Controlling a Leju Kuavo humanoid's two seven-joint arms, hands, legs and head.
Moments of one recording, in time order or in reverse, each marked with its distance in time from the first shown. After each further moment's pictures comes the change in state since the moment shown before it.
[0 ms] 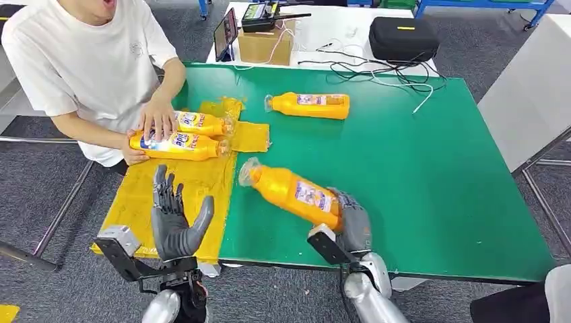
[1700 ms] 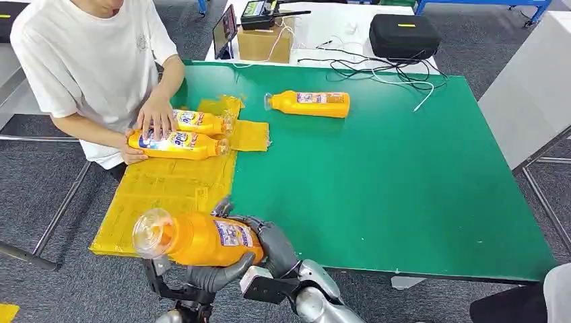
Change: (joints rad) left arm 0.054 0.092 -0.048 0.140 0.137 -0.545 0.049; right arm 0.007 0.050 0.502 -0.139 -0.098 0.433 -0.002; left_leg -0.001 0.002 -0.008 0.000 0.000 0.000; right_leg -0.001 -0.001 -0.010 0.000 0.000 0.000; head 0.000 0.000
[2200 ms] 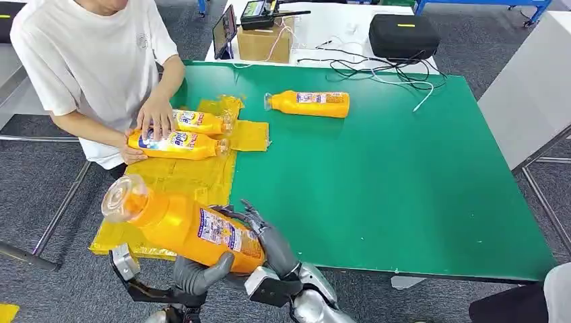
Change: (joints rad) left arm 0.026 -0.003 0.030 -0.089 0.133 -0.198 -0.013; right arm 0.056 0.015 -0.069 -0.071 -0.077 -0.022 -0.034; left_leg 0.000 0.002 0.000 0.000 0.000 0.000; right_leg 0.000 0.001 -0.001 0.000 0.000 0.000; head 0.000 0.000
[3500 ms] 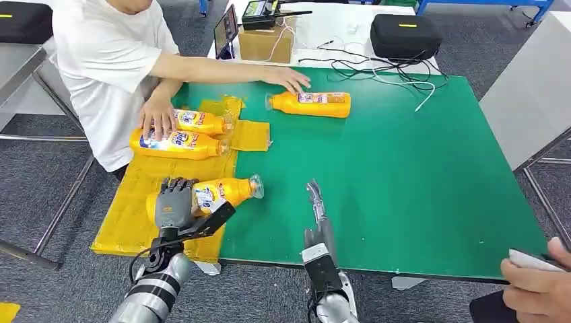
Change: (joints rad) left arm -0.527 -0.039 0.471 0.862 -1.836 0.858 0.365; right arm 0.119 0.010 -0.223 -0.144 -0.181 -0.195 -0.023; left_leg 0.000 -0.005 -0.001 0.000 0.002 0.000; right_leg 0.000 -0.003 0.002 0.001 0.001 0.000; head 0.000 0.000
